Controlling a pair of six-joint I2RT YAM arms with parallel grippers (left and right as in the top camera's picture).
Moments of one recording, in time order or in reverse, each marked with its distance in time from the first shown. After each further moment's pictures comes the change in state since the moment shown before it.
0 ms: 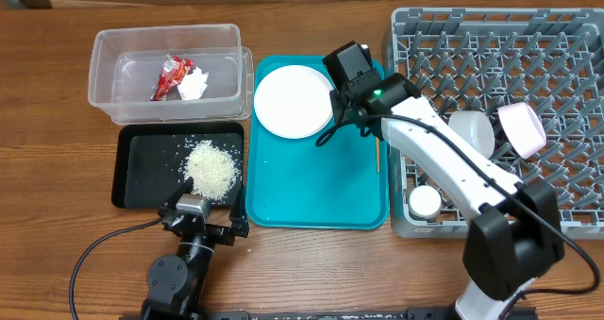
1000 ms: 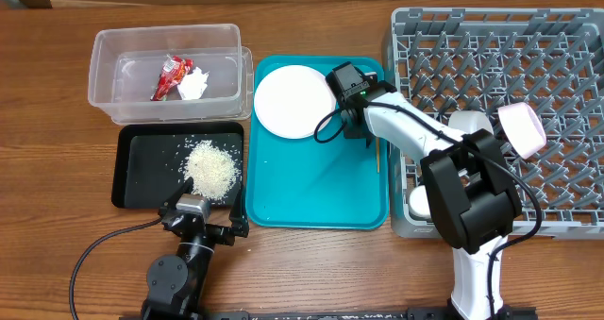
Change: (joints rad) left arm 0.000 0.000 0.000 0.000 0.000 0.000; right arm -0.060 0.274 -0.034 0.042 0.063 0.058
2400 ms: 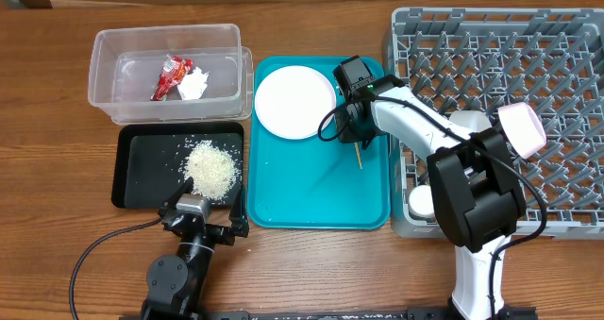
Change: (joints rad) left arm 0.000 0.000 0.000 0.000 0.000 0.000; right arm -0.031 -0.002 0.022 -0.040 -0.314 -0.100
